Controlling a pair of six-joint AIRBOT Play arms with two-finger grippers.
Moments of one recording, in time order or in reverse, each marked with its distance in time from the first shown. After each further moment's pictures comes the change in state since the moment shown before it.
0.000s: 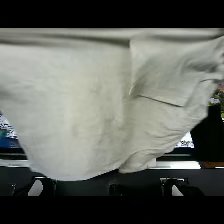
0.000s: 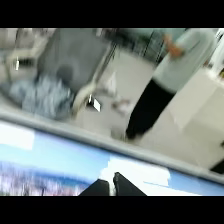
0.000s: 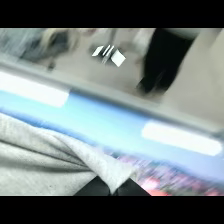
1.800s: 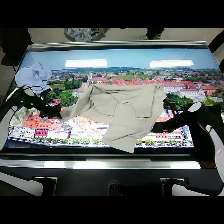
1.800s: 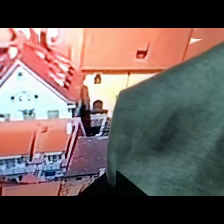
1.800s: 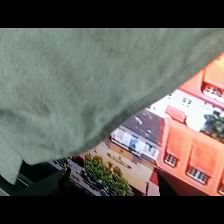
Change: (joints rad) left arm -0.375 -0.934 -0.165 0.420 -0.266 0.089; right arm -0.058 -0.462 -0.810 0.332 0.110 -0.220
